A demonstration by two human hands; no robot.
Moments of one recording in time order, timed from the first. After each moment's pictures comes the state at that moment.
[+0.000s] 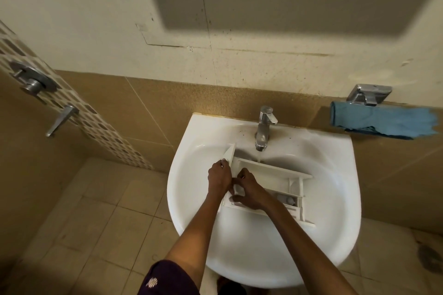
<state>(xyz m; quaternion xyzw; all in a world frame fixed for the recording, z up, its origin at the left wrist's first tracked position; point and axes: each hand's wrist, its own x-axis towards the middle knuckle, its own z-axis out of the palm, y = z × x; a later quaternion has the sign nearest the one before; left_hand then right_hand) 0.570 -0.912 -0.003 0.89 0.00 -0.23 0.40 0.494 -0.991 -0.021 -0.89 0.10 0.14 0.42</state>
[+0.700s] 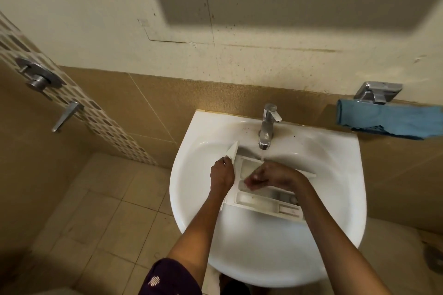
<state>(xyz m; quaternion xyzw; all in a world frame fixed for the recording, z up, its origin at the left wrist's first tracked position) 0.569 -0.911 -0.003 0.89 -0.01 -0.22 0.40 0.502 -1.047 0.015 -0.63 0.26 0.24 0.70</state>
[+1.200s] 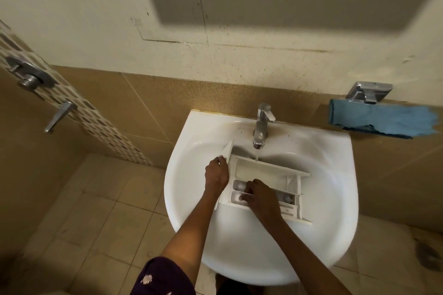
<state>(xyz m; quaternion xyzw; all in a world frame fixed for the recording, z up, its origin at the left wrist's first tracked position) 0.569 -0.912 -0.004 0.89 -0.01 -0.22 0.40 0.460 -0.988 -0.025 -0.91 0.23 0.07 0.32</state>
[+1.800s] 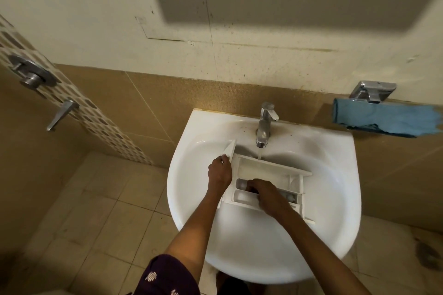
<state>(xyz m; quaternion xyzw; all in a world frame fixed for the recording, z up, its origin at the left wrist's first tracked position) 0.569 -0.910 -0.006 0.88 -0.01 -0.22 0.41 0.456 -1.006 -0.028 -0.92 0.16 0.11 0.33</state>
